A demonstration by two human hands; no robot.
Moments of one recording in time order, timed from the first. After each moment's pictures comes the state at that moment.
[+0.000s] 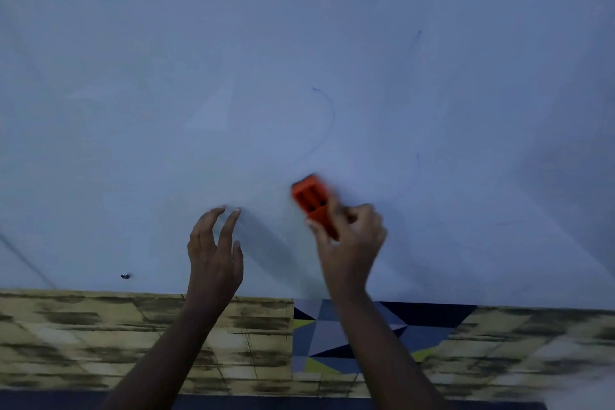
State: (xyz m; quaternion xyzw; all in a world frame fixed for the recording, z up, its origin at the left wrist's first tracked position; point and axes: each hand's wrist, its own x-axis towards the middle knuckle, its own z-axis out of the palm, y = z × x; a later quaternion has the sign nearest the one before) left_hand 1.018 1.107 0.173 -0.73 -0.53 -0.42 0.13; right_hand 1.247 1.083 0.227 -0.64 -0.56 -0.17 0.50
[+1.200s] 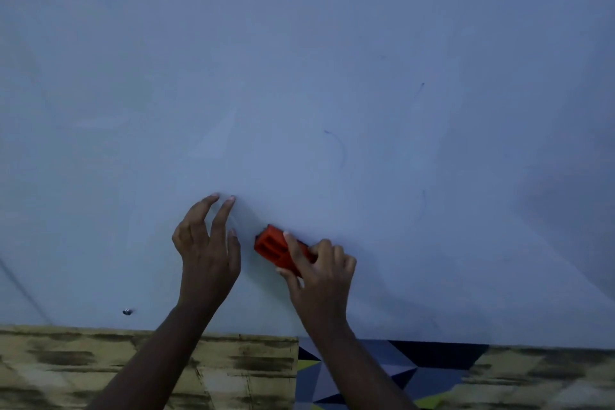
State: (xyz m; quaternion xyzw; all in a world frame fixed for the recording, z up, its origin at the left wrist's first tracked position) left_hand 1.006 1.136 0.246 -0.68 -0.50 -0.47 0.23; right_hand 1.203 1.091 0.217 -0.58 -0.67 -0.25 0.40
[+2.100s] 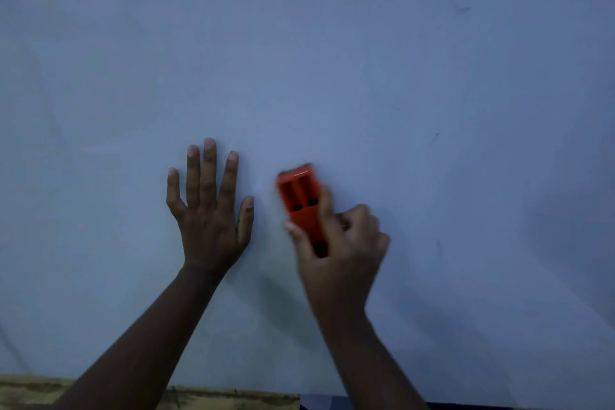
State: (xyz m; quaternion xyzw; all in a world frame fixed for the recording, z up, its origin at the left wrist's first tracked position) left_hand 1.014 1.205 0.351 -0.63 -0.44 -0.52 0.38; right_hand 1.197 1.110 0.359 -0.56 -0.56 -0.26 0.55
